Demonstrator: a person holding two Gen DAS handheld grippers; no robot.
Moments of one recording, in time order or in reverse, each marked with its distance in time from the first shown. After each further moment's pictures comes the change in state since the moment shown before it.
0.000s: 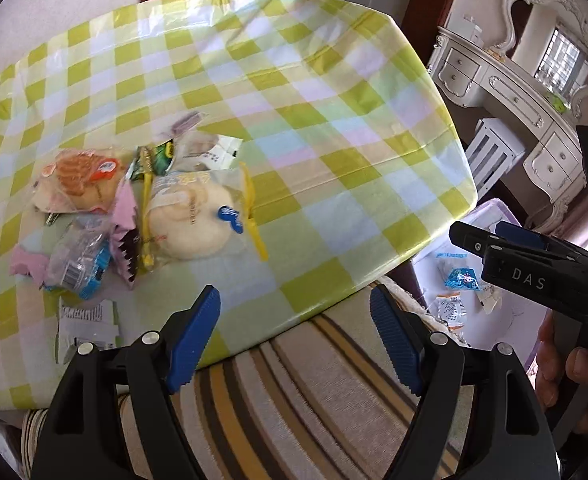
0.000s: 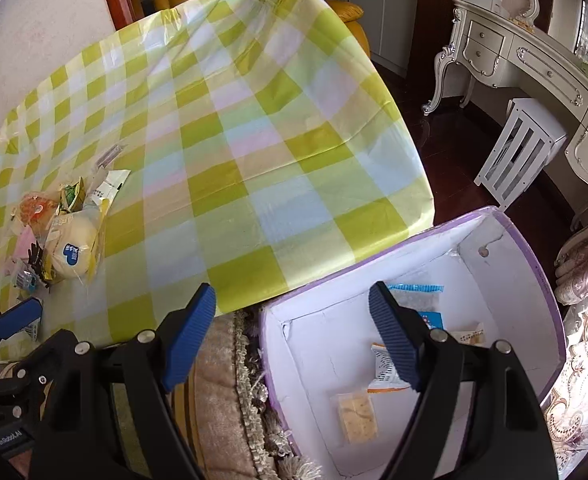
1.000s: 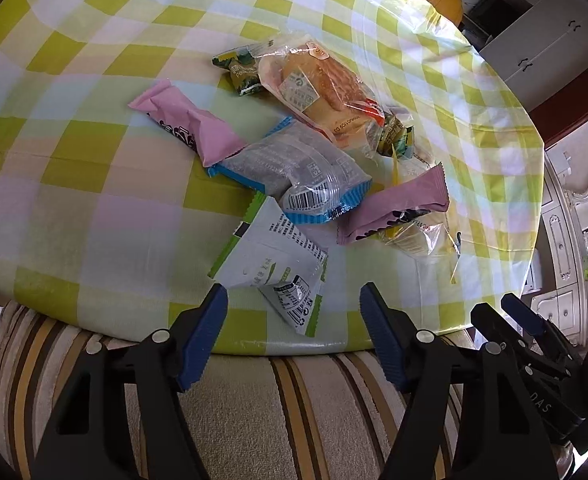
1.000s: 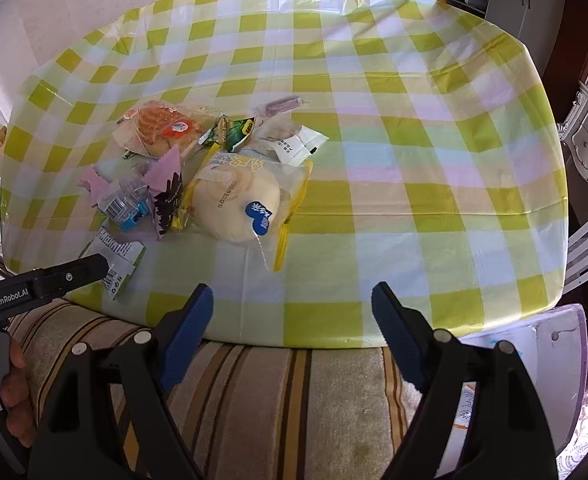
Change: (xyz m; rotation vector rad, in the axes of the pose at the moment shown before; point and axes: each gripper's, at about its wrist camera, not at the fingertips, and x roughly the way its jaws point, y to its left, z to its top) left arm -0.007 0.167 -0.046 -0.560 0.050 -0.006; right arm 0.005 0.157 -0.009 -0.374 0.044 0.190
